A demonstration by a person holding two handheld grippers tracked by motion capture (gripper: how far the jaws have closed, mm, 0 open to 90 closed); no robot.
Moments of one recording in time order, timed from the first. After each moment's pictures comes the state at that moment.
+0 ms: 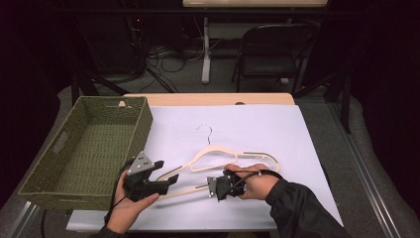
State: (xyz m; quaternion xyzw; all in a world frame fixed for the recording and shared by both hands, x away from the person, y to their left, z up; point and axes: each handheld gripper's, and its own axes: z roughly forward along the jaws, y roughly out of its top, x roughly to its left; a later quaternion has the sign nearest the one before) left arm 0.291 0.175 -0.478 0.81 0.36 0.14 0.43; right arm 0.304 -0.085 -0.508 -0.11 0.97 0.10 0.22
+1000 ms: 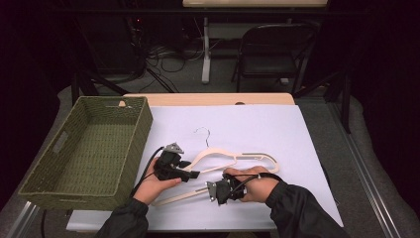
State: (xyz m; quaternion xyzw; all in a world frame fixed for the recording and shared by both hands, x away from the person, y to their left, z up) left arm 0.361 0.130 -0.524 0.86 0.34 -0.01 0.38; right arm 0.298 -0.084 -0.515 -0.13 0.96 0.09 0.23
